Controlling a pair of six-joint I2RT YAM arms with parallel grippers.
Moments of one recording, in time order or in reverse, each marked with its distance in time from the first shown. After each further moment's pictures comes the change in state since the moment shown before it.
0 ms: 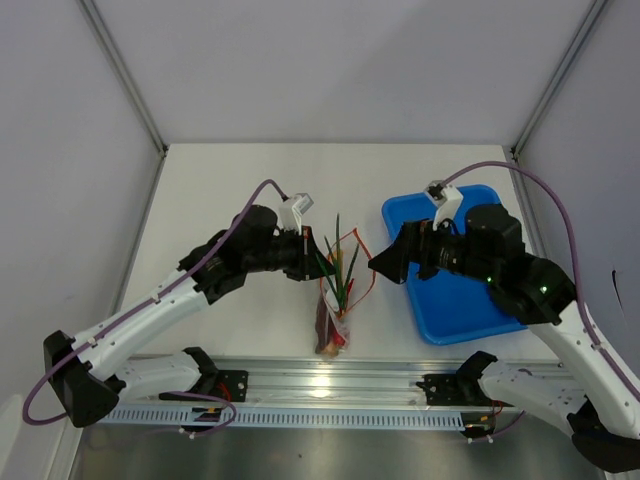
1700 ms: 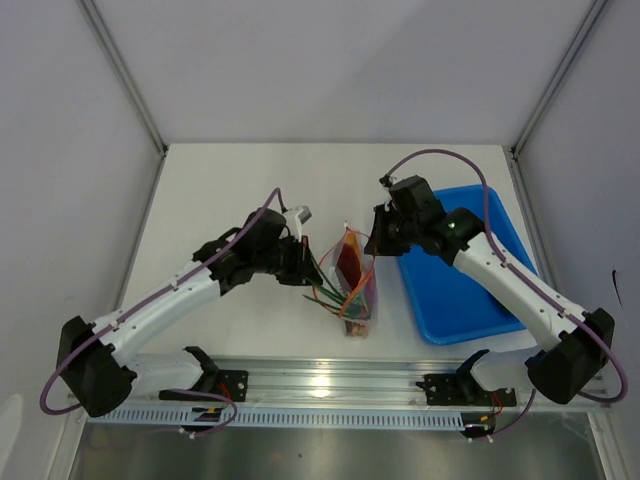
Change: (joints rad) left arm 0.054 0.077 -0.050 -0.113 -0.010 0.045; right arm -0.035 0.397 0.040 0.002 0.134 0.064
